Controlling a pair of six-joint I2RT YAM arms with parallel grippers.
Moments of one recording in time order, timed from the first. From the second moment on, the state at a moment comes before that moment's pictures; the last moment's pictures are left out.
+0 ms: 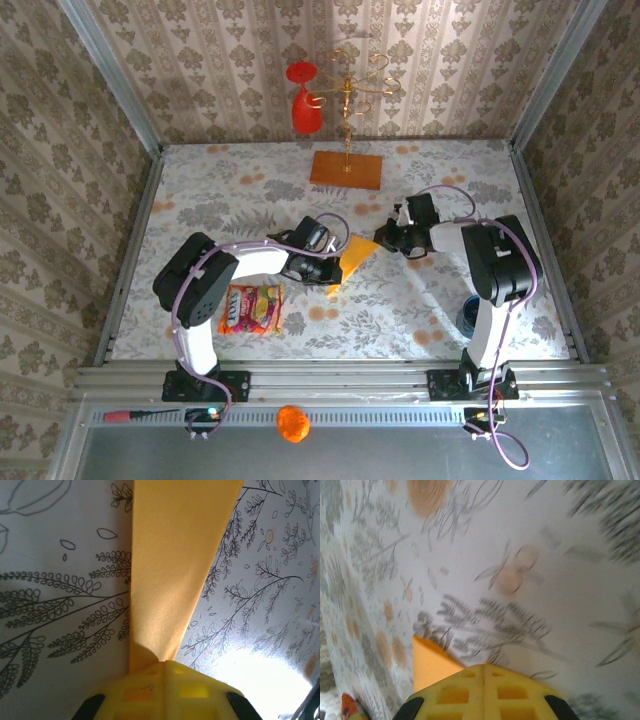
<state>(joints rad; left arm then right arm) -0.75 1.85 0.99 -0.22 0.48 -0.58 0.18 1.92 0.95 0.04 -0.52 0.67</state>
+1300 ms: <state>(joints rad) -0.76 1.84 0.99 -0.23 0.48 -0.59 0.45 1.82 0.88 -0.07 -0.47 0.74</state>
